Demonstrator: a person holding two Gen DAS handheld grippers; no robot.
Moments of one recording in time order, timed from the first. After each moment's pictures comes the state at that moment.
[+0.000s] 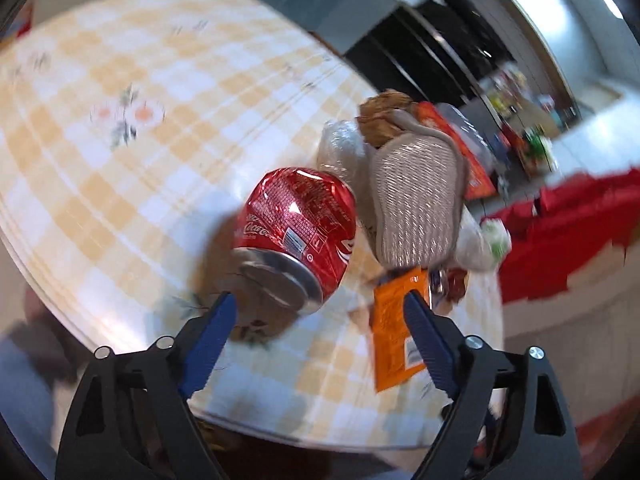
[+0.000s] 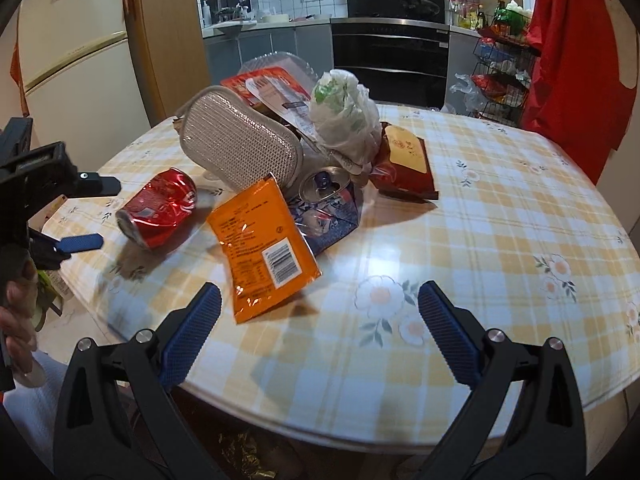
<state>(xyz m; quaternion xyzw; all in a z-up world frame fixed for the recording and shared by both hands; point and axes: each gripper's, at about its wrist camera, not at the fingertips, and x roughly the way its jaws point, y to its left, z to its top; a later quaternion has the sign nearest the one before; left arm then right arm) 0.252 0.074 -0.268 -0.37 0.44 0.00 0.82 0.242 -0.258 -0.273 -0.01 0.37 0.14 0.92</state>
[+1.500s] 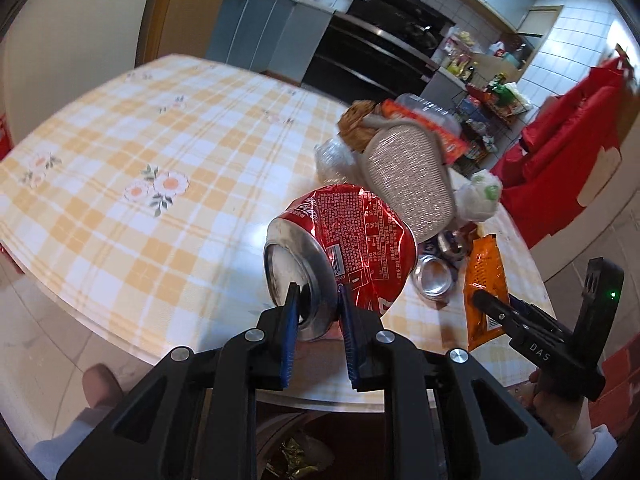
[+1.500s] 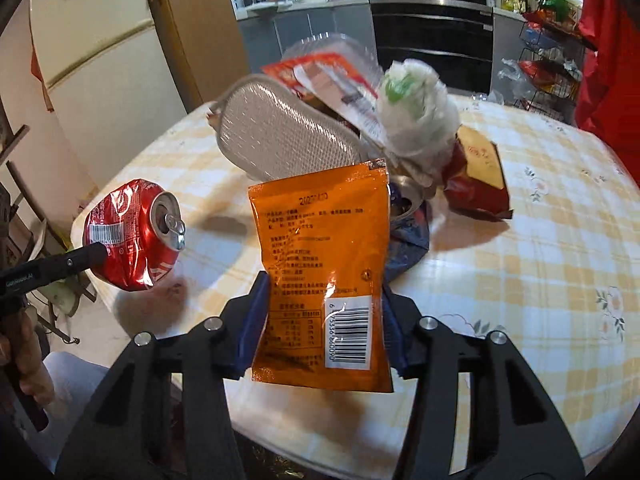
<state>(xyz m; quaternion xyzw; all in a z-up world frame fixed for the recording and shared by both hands) 0.198 0.084 -0.239 -0.19 0.39 -0.05 0.90 0.277 -0.224 -0.263 0.00 0.40 0.22 0.89</state>
